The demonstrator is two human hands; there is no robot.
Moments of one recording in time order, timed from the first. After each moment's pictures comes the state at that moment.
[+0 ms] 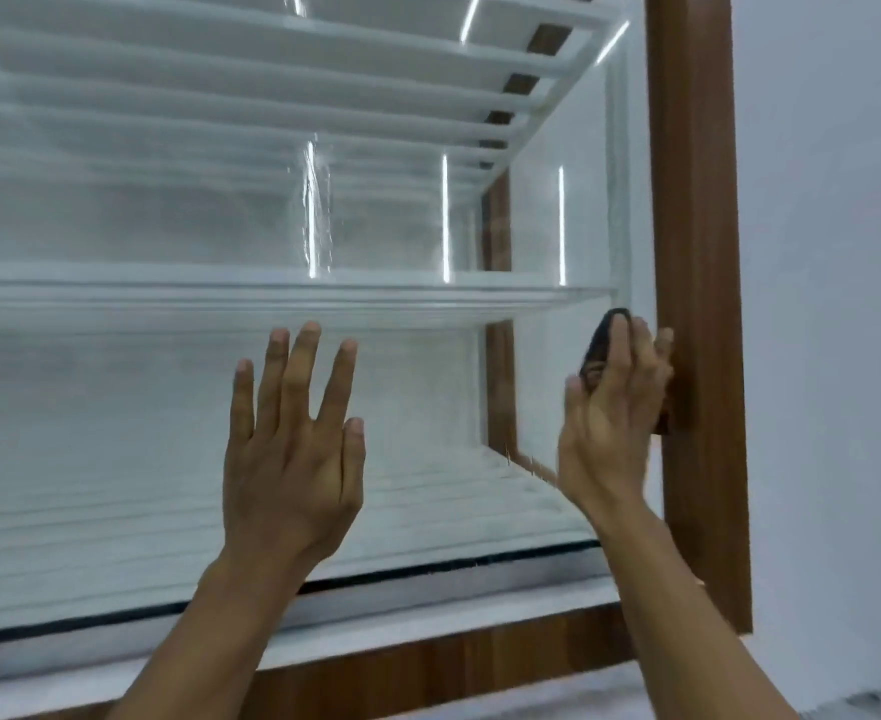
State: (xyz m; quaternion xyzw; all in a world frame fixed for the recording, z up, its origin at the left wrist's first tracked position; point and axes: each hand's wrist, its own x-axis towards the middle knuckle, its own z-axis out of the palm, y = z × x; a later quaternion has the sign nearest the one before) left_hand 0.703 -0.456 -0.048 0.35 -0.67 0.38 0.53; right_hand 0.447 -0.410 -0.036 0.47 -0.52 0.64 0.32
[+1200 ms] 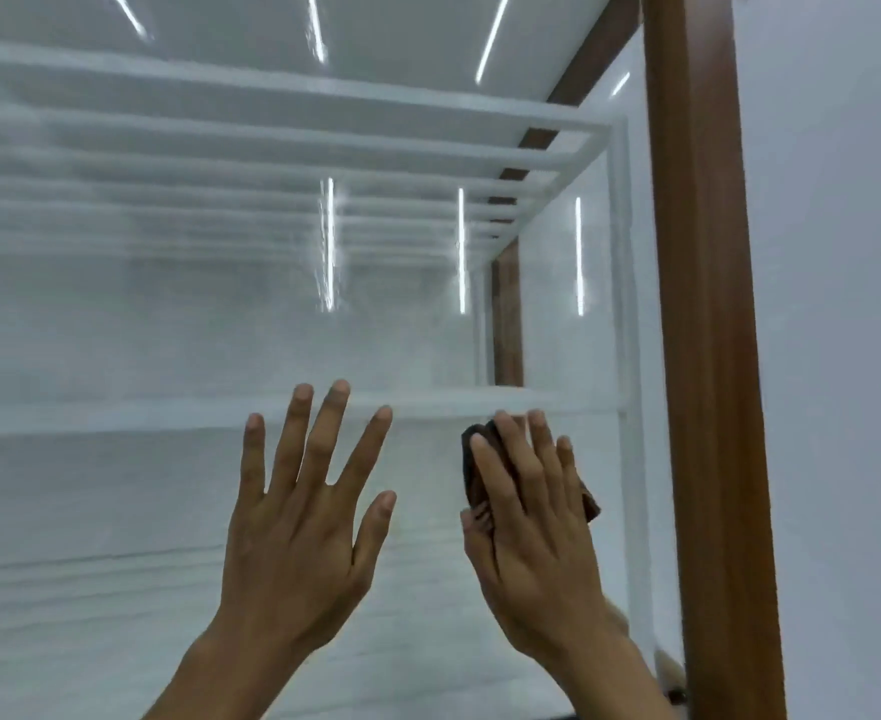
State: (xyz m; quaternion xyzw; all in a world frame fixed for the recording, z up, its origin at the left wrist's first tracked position) left_hand 0.690 -0.453 0.018 0.37 -0.71 0.41 0.44; right_hand 0.477 -0.420 -0.005 0.64 -0.42 0.47 0.44
